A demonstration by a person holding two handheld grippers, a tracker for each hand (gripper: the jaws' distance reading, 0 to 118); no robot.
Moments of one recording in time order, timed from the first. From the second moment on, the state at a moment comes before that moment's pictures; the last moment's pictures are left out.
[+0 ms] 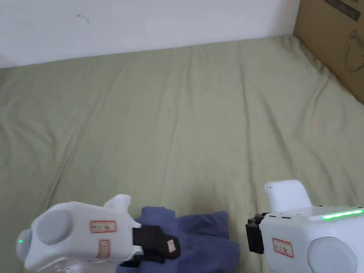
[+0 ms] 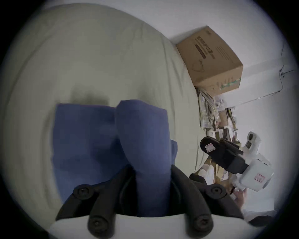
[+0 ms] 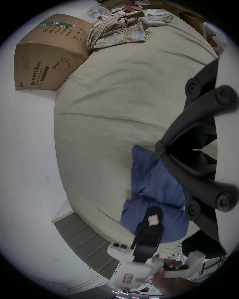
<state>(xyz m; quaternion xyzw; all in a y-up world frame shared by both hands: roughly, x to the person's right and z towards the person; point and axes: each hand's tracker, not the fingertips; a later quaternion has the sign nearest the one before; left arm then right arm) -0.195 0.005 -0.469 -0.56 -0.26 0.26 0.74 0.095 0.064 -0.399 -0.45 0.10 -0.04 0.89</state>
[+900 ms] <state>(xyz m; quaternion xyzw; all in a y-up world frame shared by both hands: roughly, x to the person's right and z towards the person) -0.111 -0.030 -0.457 -0.58 -0.32 0.18 0.72 0.131 0.055 -0.404 -0.44 0.06 -0.07 0.89</state>
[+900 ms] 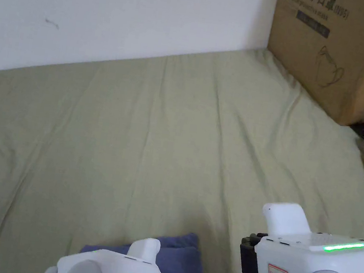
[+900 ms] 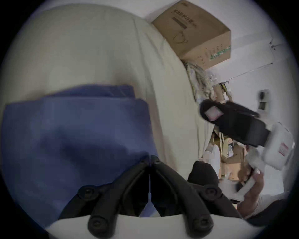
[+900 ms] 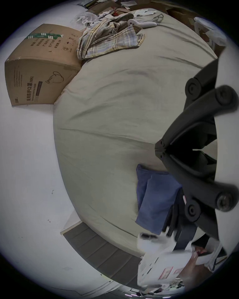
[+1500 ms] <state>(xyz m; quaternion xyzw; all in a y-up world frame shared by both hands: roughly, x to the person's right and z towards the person) -0.166 0.013 -0.430 -0.45 -0.35 0.30 0.77 0.148 0.074 -0.394 -0.42 0.04 -0.07 0.90</state>
